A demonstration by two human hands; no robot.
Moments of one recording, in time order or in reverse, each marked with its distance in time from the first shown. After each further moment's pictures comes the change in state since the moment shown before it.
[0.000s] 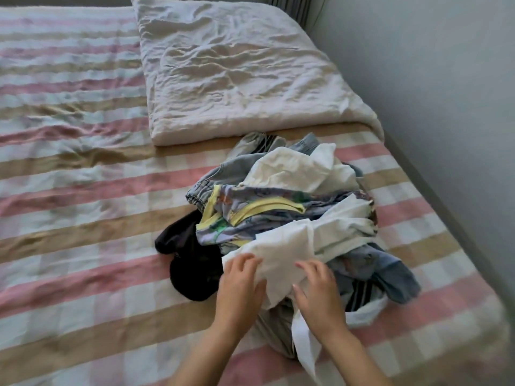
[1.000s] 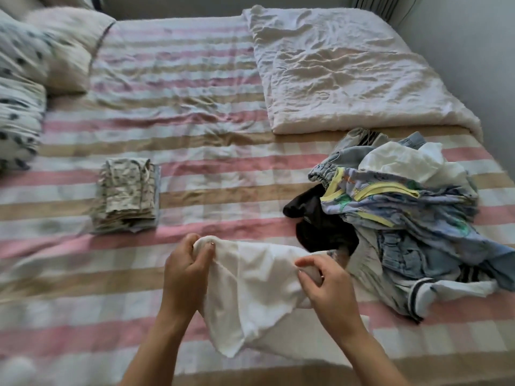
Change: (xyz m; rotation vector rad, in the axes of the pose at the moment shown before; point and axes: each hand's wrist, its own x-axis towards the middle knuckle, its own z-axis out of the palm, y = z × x) left_hand -0.174 -0.153 -0.305 -0.443 0.457 -0.360; right_hand -0.143 -0.277 0.042 0.422 -0.021 -0.236
